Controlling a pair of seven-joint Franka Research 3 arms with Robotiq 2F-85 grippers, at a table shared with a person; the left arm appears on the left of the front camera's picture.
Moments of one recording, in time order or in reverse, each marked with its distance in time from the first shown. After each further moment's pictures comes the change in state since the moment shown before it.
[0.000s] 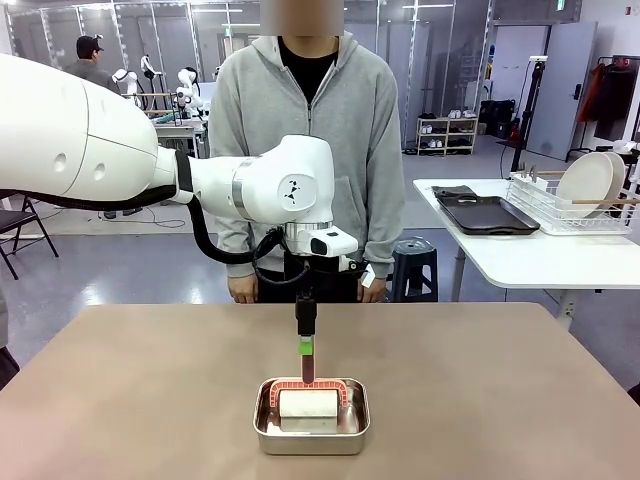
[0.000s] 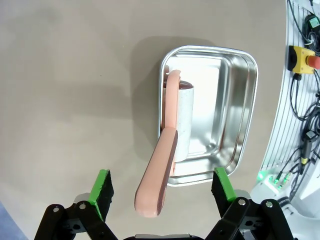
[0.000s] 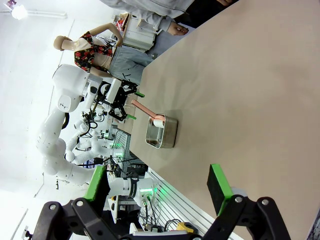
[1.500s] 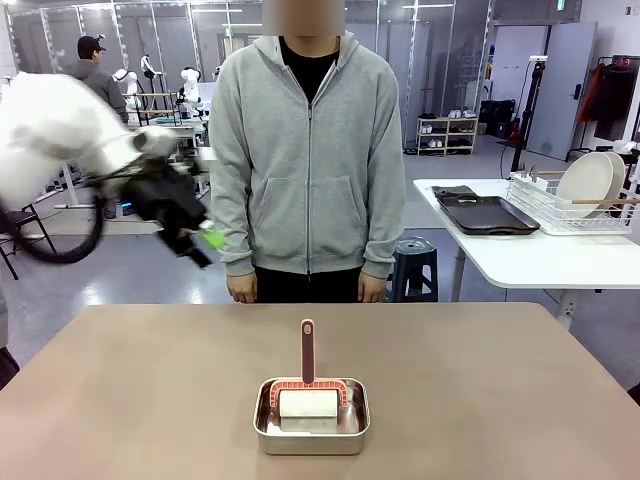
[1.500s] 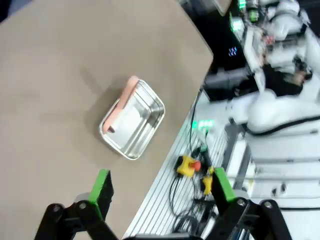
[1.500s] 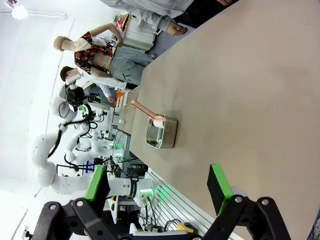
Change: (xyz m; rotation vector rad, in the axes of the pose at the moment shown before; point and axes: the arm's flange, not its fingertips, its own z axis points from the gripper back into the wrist) left arm -0.288 -0.043 0.106 -0.364 -0.823 0.705; right arm 0.000 0.000 0.001 0.000 -0.002 0.000
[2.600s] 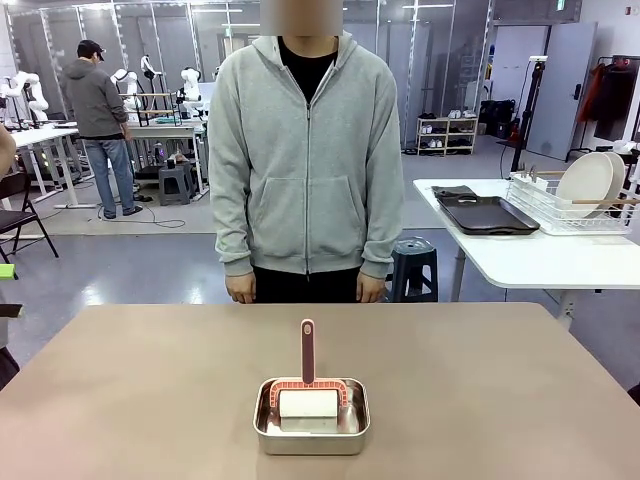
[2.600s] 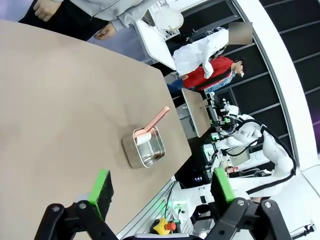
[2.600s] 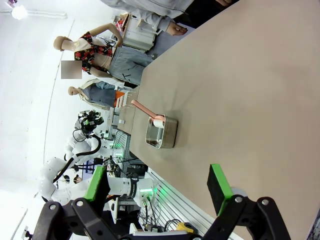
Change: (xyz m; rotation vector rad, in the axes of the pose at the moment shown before) left arm -0.283 0.082 0.121 -0.091 -0.691 0.301; right arm 0.000 0.000 0.000 0.000 0.001 0.000
